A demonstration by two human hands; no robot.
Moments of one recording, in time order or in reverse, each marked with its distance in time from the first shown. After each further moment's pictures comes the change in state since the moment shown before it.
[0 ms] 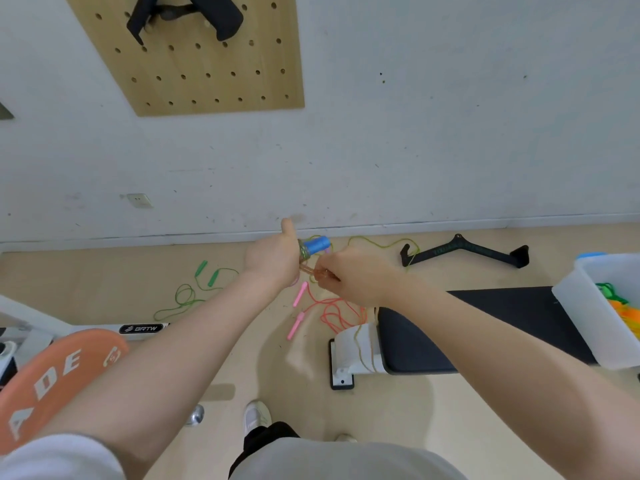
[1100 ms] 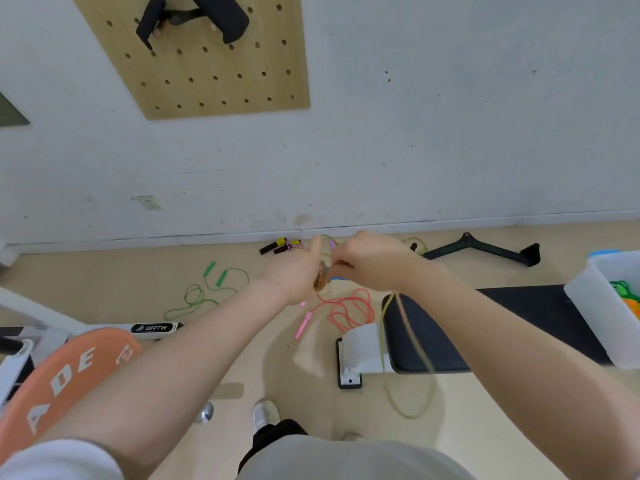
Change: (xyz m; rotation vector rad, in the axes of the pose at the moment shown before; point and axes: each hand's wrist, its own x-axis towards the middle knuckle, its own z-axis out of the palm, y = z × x) left_hand -0.004 0.000 0.022 -0.007 -0.117 0.264; right_hand 0.004 0.010 -0.013 -0.040 -0.017 0.002
